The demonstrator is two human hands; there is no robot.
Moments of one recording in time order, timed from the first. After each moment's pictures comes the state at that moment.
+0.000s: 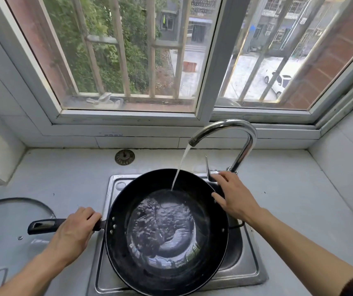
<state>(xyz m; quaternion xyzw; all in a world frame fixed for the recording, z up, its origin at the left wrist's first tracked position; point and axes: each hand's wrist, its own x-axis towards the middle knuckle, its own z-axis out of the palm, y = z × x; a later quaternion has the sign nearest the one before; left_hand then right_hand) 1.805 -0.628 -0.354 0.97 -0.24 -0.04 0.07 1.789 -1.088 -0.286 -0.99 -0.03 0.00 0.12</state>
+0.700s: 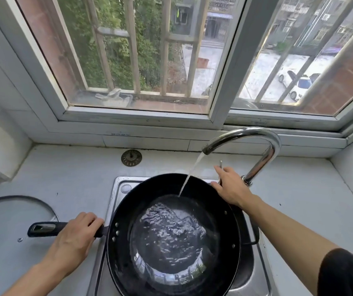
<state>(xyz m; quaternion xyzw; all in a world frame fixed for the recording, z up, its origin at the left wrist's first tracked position) 1.803 -0.631 -0.354 0.97 -0.22 -0.05 0.09 1.876 -1.079 -0.310 -0.98 0.06 0.12 0.15</state>
